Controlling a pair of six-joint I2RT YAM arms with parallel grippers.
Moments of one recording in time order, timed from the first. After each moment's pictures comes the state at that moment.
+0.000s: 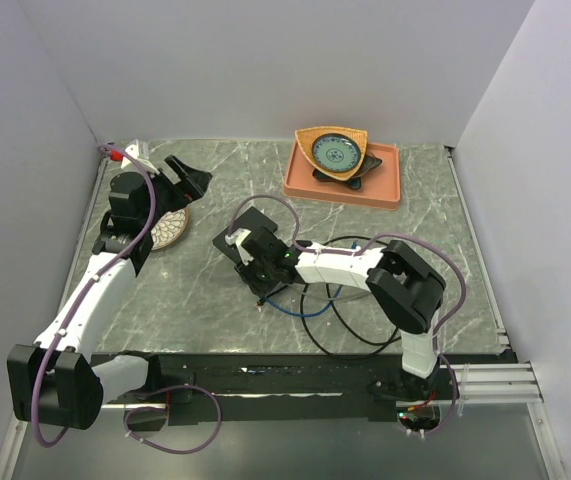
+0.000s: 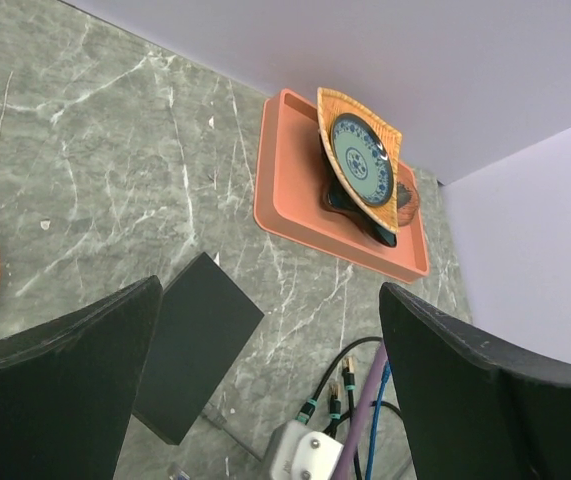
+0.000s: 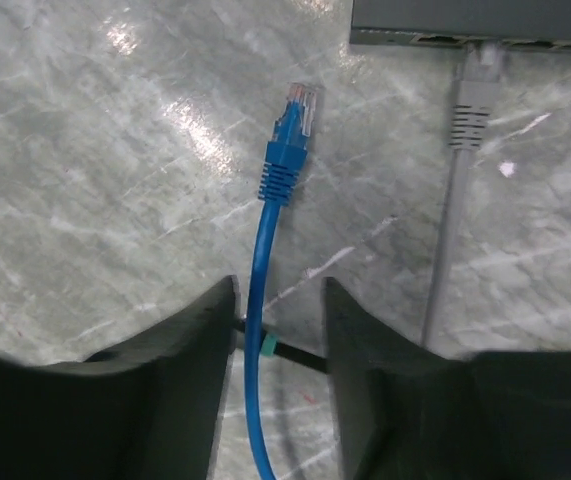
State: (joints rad) left arm -0.14 1.14 0.92 0.07 0.16 -0.67; right arm 0.96 1.89 1.24 -0.30 -0.04 0.11
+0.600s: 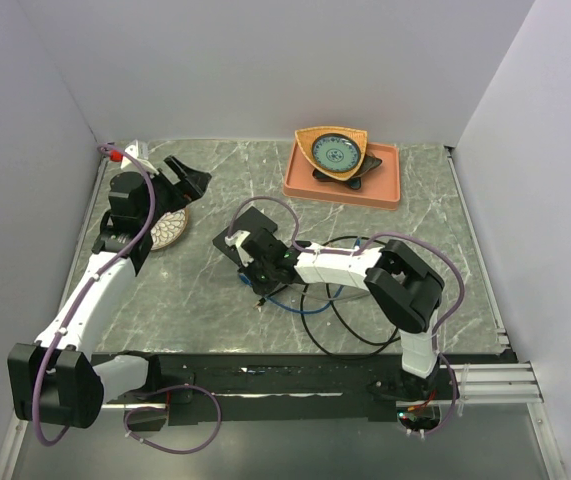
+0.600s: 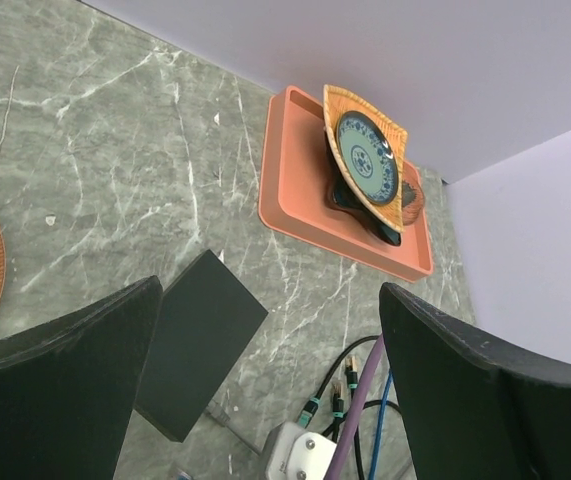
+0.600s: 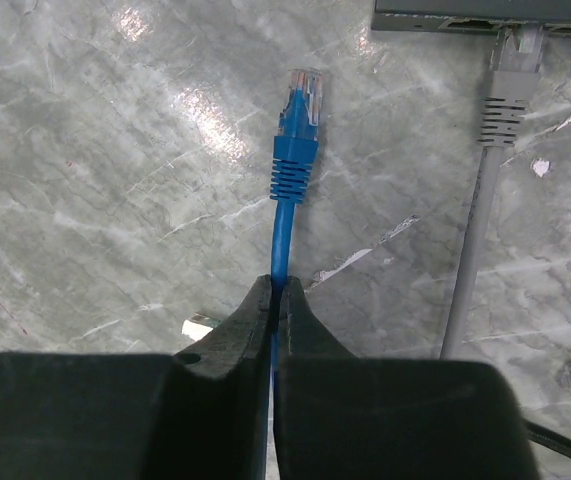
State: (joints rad) left arm -0.14 1.15 0.92 0.06 0.17 -0.67; right arm 0.96 1.91 1.24 -0.30 -0.07 0.12
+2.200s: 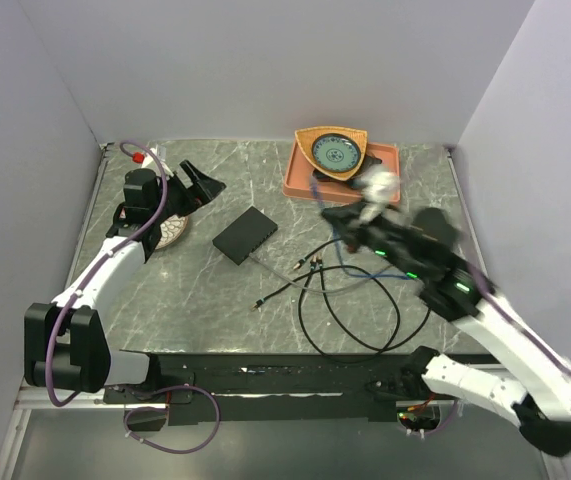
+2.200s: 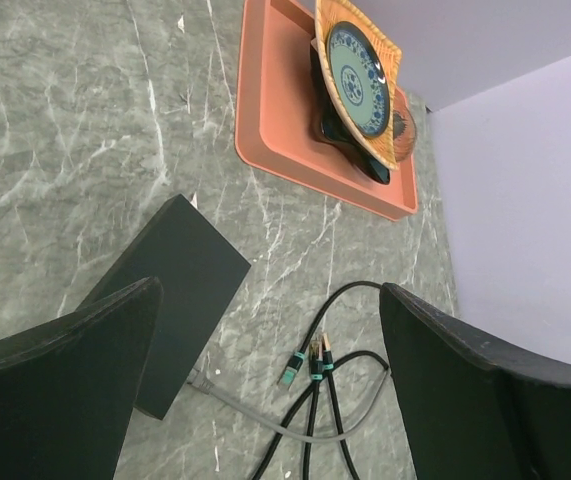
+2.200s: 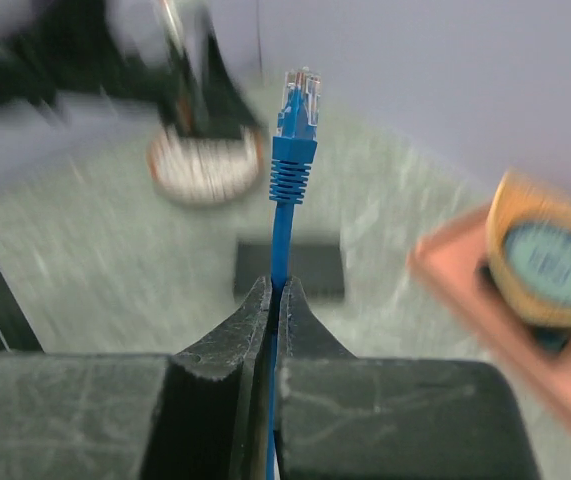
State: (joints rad) left arm -0.13 1.32 0.92 0.11 0.35 -0.72; right arm 0.75 0.85 1.11 -0.26 -0.05 -0.03
